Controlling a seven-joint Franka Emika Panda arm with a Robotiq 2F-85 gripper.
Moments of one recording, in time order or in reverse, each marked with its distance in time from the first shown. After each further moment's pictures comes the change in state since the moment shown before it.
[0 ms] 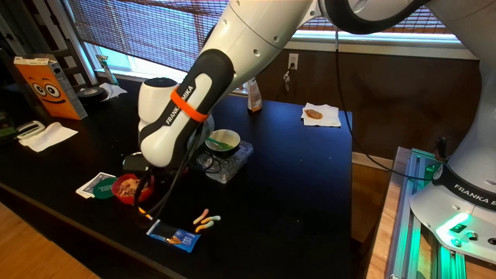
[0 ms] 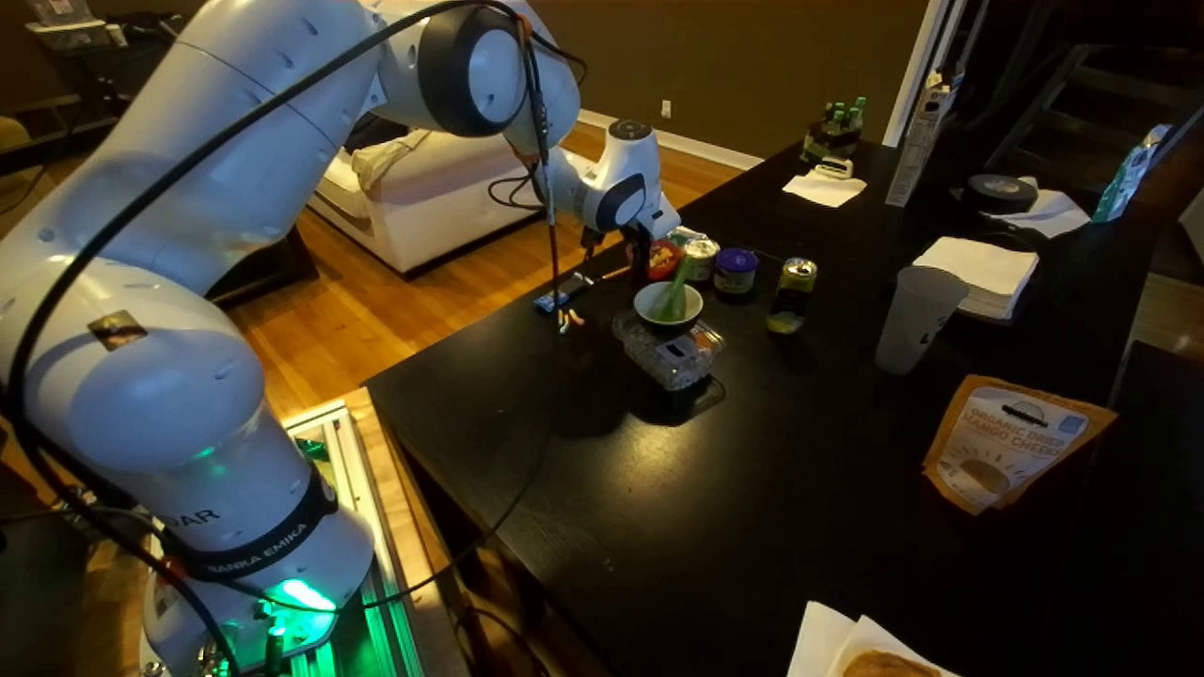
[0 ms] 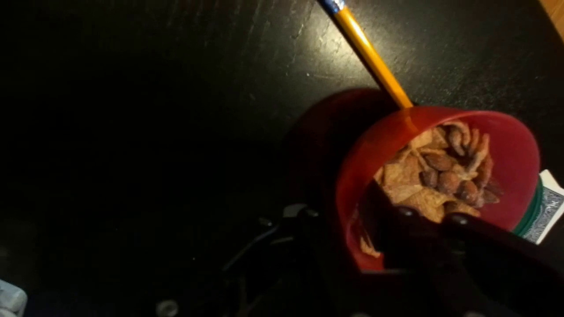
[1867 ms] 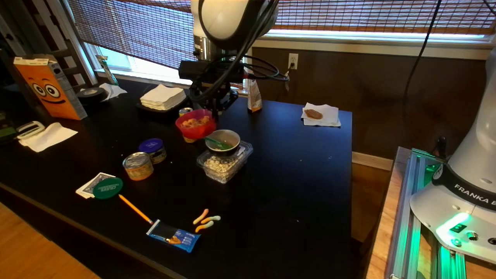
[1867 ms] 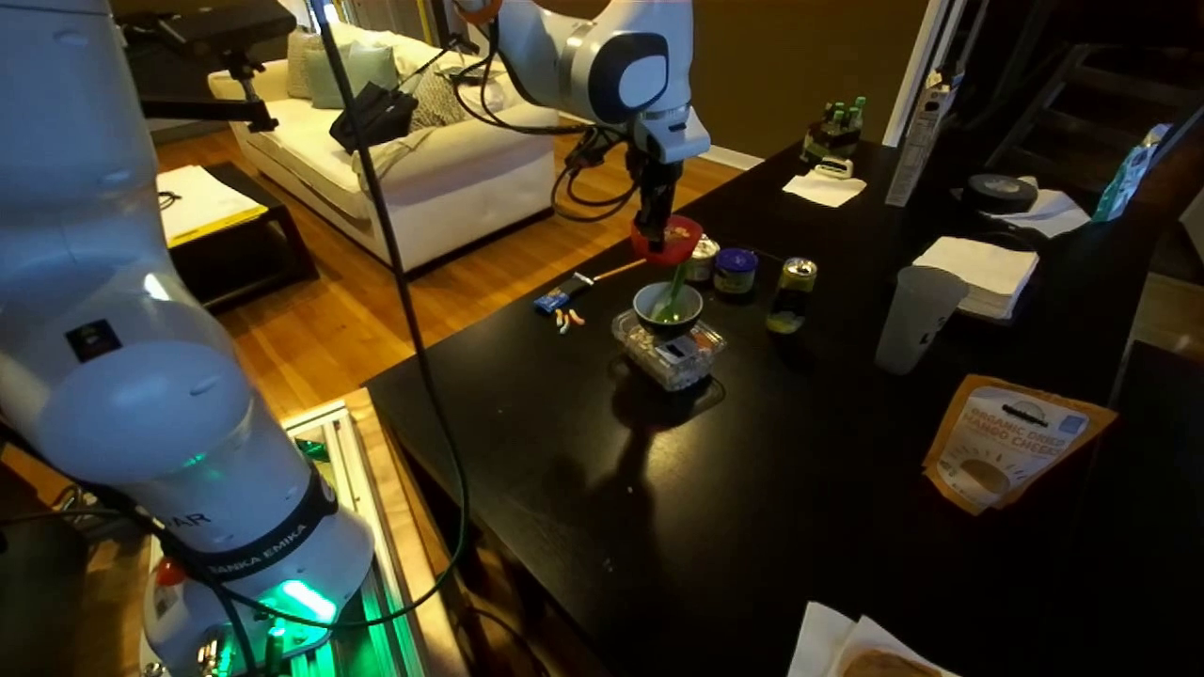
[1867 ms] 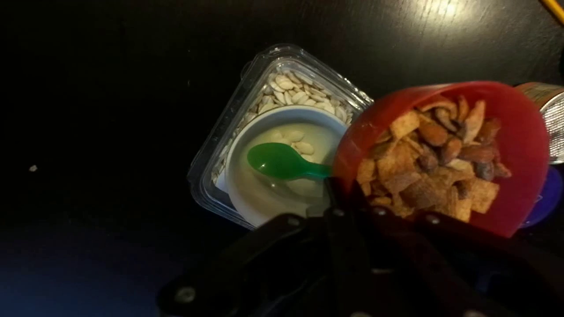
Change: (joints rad) arm -0.104 -0.727 -0.100 -0.597 -0.109 -0.351 0.133
